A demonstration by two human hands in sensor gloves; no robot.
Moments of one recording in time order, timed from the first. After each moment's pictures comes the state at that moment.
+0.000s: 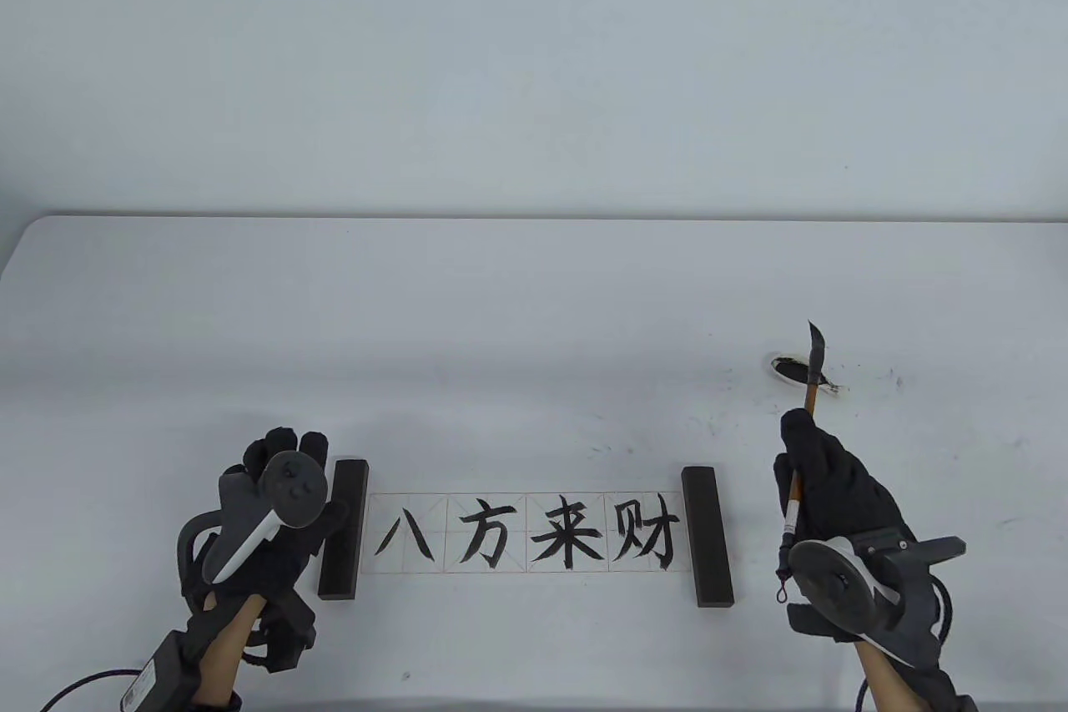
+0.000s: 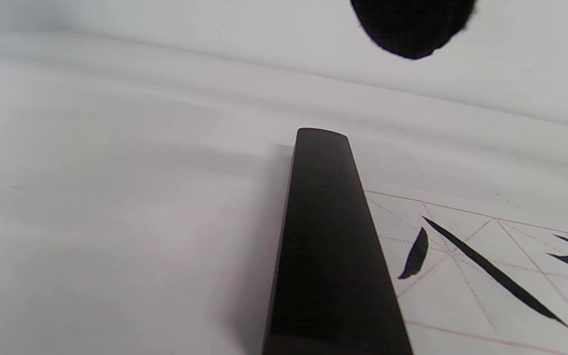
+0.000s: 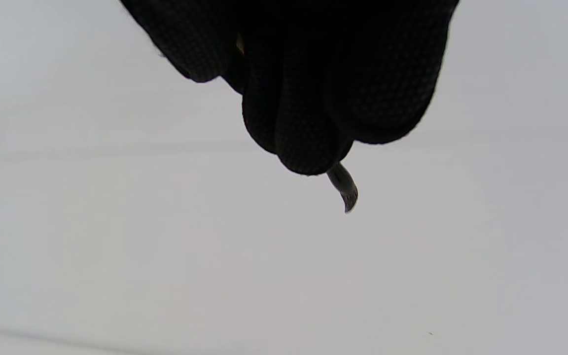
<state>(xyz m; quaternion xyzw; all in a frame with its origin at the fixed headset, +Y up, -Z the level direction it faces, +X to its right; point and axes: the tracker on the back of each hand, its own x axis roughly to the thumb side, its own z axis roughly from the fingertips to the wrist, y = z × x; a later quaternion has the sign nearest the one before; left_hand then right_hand) -0.272 -0.702 -0.297 -0.12 0.08 0.08 0.99 0.231 -0.598 -0.246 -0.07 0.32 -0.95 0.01</state>
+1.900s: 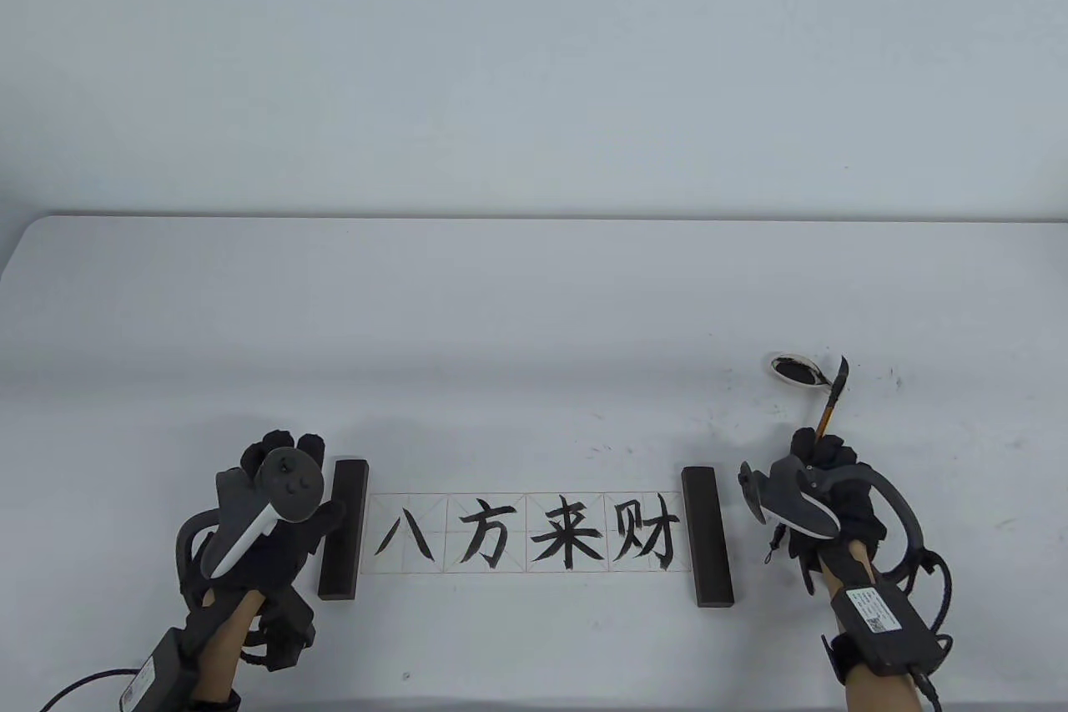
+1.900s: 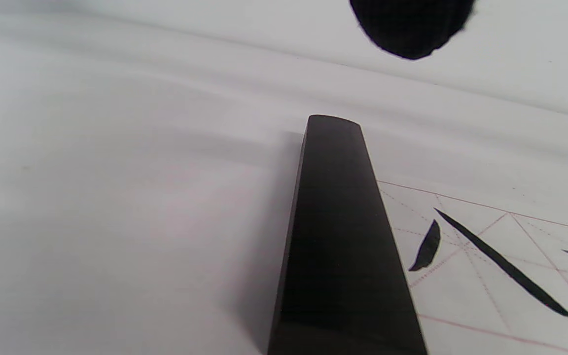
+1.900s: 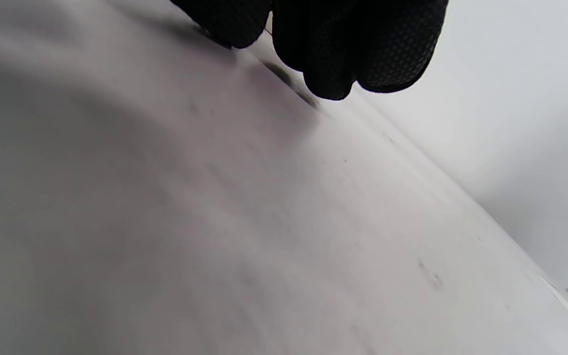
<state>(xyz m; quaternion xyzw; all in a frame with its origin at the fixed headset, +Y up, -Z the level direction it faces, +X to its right) -0.278 -0.706 -0.301 -0.15 0.09 0.09 0.98 0.266 -0.748 -0.351 0.02 -0.09 -0.94 0.33</state>
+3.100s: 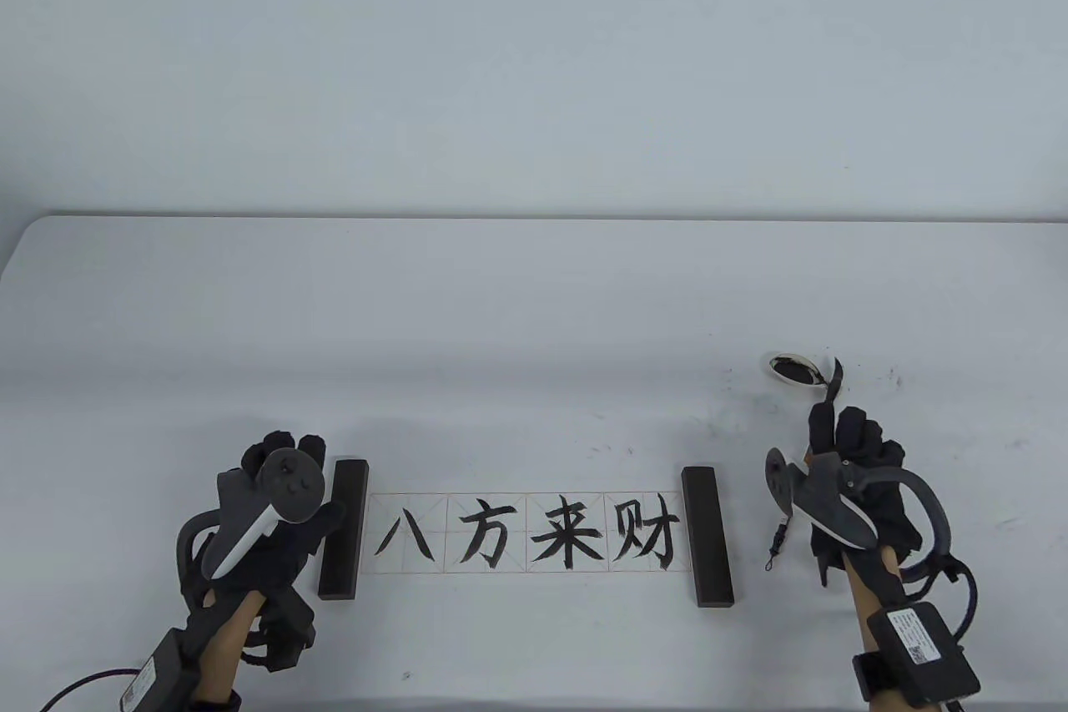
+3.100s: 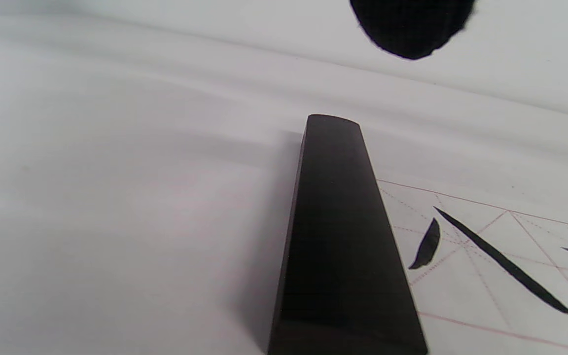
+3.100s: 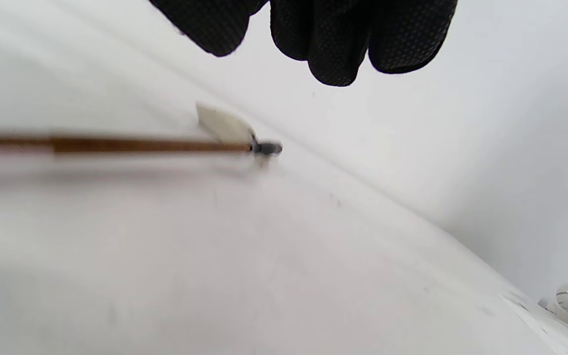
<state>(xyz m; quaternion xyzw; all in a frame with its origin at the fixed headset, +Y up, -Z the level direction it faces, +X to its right) -0.276 -0.707 -0.301 -0.14 0.09 0.09 0.98 0.273 -0.689 -0.338 0.06 0.03 -0.97 0.24</state>
